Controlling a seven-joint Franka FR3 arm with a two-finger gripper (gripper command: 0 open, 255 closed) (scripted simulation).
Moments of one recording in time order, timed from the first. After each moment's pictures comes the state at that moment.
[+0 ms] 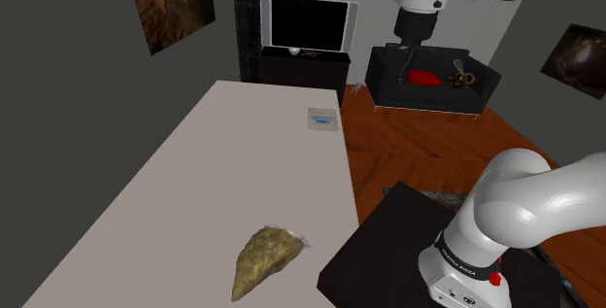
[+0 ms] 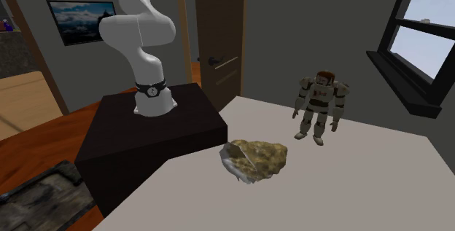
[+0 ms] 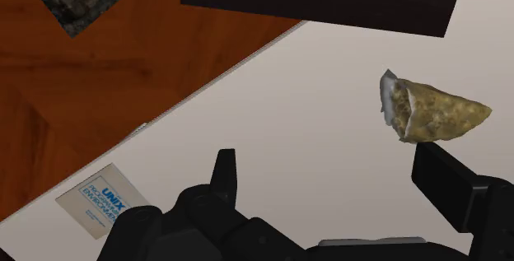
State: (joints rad) arm 0.00 -0.81 0.00 -2.32 -0.09 1.52 -0.16
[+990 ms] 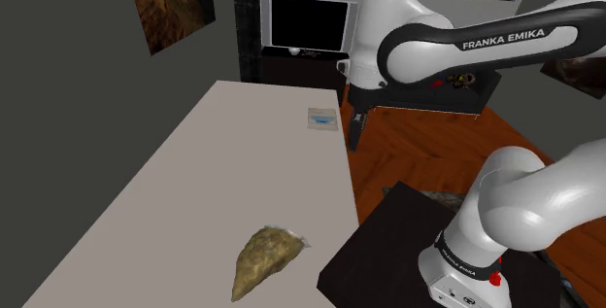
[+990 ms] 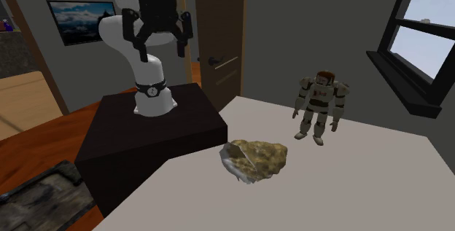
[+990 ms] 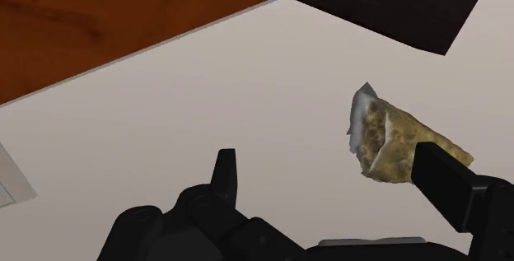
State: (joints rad) arm 0.12 -0.68 0.05 -2.62 -0.03 1.94 -0.22
